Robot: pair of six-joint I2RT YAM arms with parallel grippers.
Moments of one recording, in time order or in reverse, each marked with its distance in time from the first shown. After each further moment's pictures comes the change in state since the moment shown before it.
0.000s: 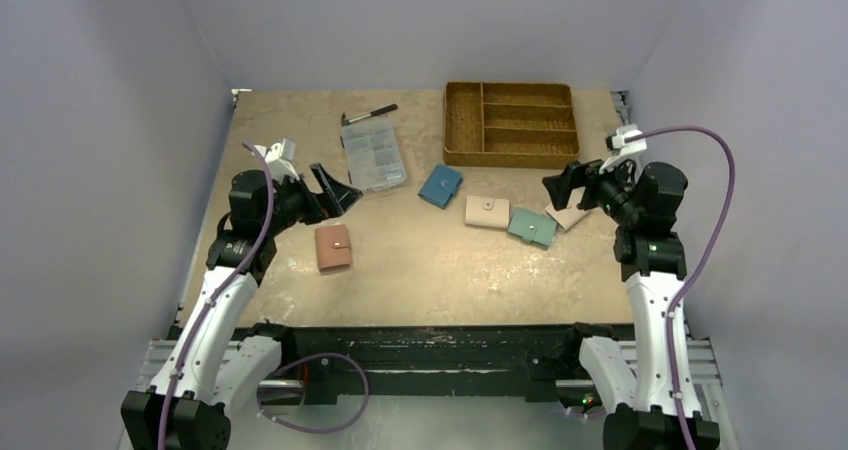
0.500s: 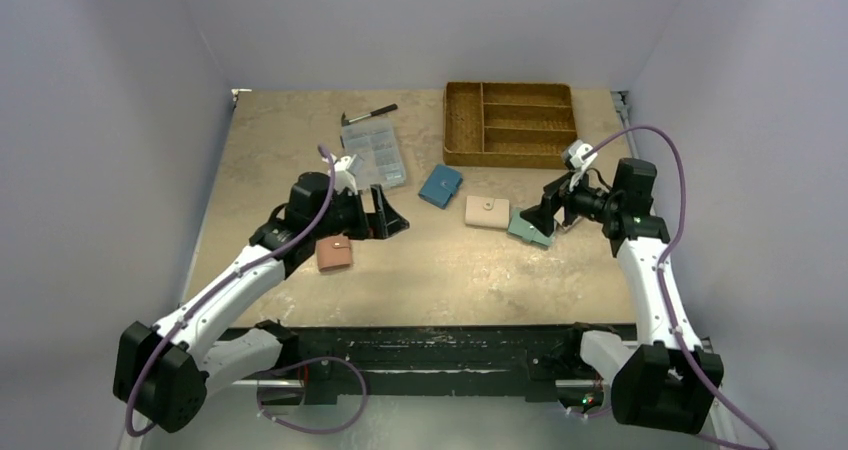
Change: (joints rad) left arm -0.336 0.170 -0.008 0.039 -0.056 -0.003; right arm 0.001 0.205 -0.082 -0.051 -0.413 -0.443
